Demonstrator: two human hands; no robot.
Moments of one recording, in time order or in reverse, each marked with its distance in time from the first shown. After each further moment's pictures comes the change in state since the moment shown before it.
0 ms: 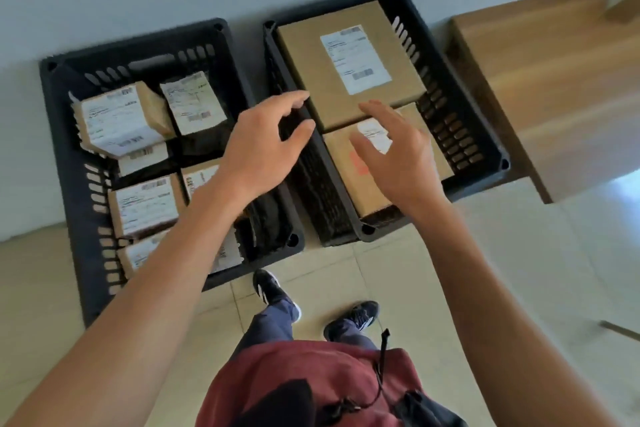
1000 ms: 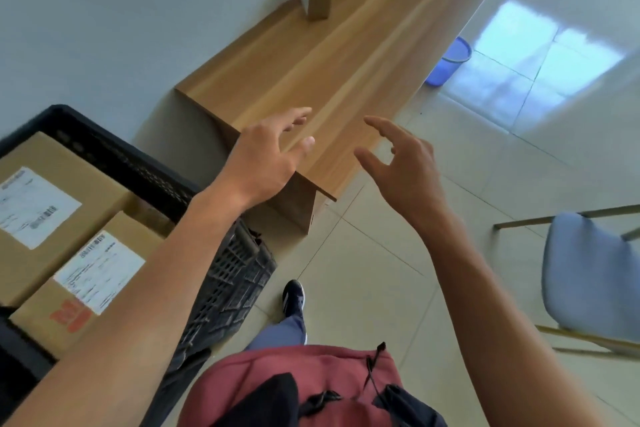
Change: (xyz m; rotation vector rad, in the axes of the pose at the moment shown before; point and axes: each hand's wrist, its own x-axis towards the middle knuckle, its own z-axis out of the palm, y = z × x) left_hand 0.088 0.361 0.339 -0.010 -0.466 0.512; right_hand -0.102 0.294 -0.352 -0.032 0.508 0.410
